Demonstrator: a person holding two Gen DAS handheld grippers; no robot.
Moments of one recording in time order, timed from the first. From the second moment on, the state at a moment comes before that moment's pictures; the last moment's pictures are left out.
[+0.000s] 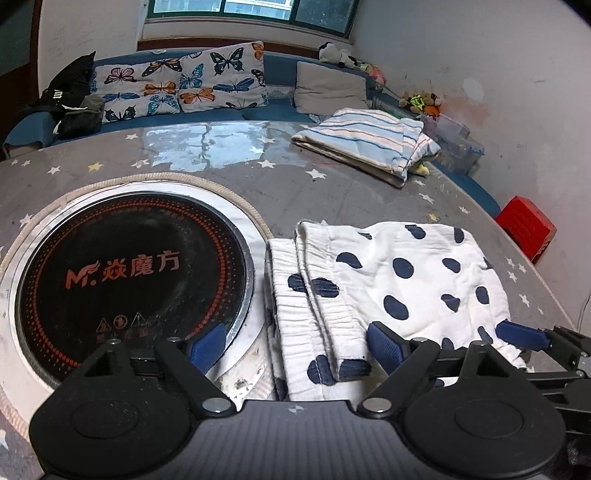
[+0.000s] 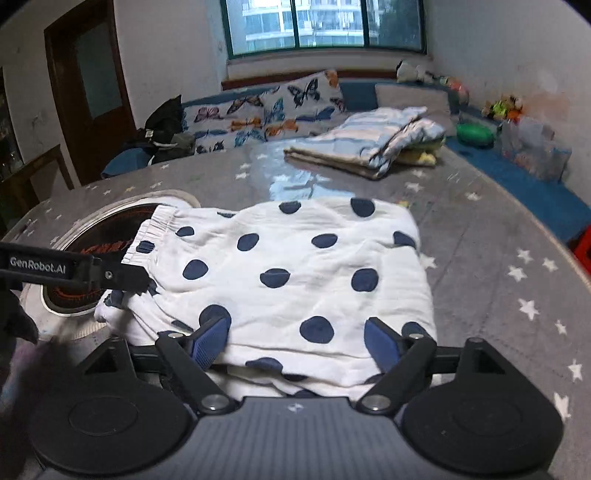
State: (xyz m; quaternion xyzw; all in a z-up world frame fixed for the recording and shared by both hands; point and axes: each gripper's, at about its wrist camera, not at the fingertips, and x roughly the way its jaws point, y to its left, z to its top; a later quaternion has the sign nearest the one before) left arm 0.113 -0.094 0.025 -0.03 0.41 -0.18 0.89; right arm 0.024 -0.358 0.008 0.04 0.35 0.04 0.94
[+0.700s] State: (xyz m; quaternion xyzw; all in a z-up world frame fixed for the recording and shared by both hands) left arm 0.060 -0.074 0.030 -0.06 0.40 -0.23 0.89; right arm -0.029 -0.334 0.020 0.03 0.30 0.01 0.95
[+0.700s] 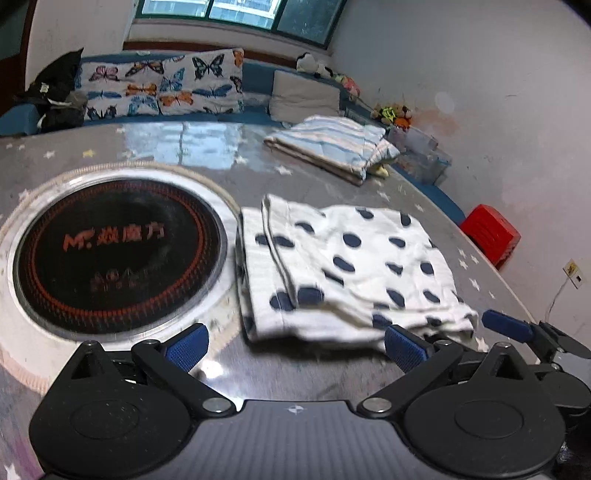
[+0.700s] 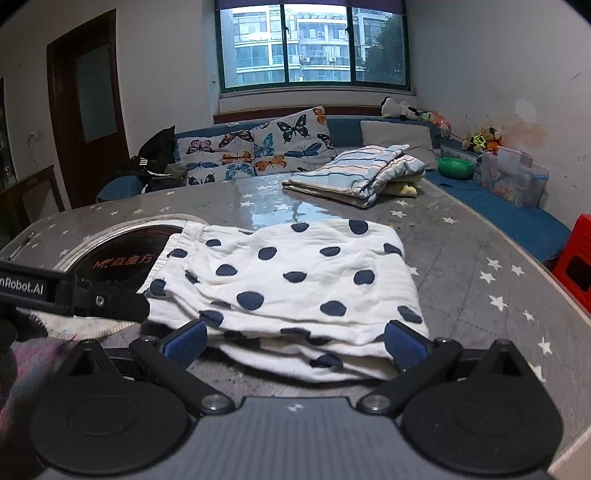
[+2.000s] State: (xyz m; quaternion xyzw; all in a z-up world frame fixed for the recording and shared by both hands) left arm 0.007 -0.066 0.019 -0.04 0.40 -0.22 0.89; right arm -0.063 -0.321 0.003 0.06 0.31 -0.05 0.95
